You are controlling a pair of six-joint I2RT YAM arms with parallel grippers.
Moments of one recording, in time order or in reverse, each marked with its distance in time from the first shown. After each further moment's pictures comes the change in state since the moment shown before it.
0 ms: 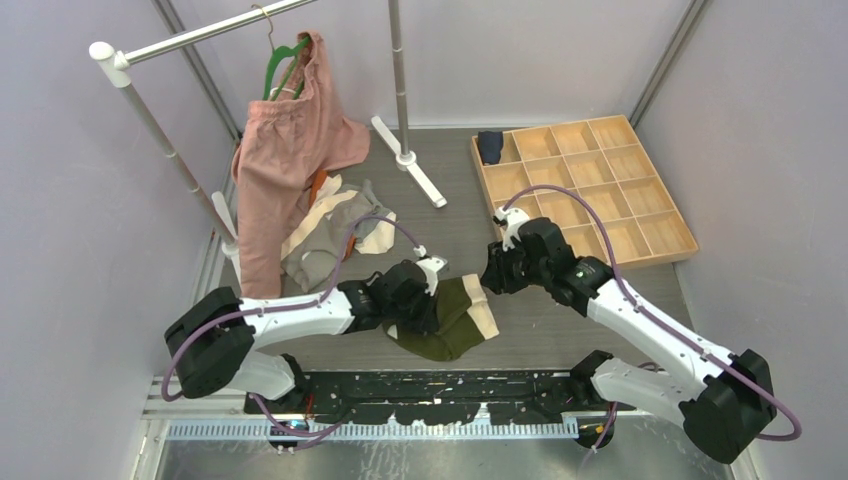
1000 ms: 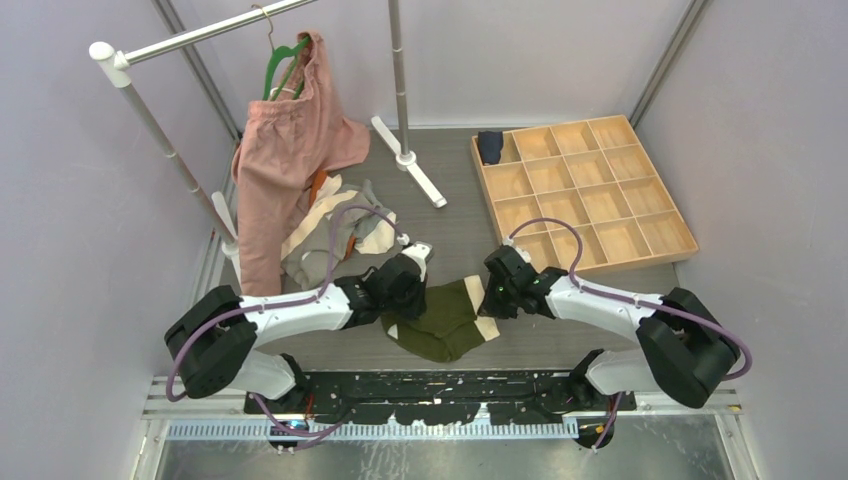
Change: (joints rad) left arm 0.063 0.006 -0.006 0.008 -0.193 -0.014; right arm 0.110 0.267 -0.172 0.148 0.180 0.689
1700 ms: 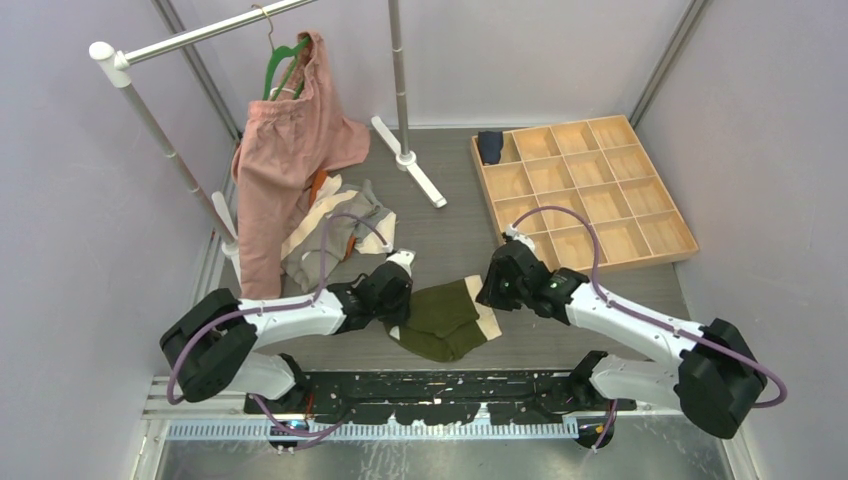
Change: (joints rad) left arm 0.037 -0.013 -0.092 -0.004 -0.050 -0.030; right arm 0.033 -0.180 0.039 -0.093 0.076 -0.063
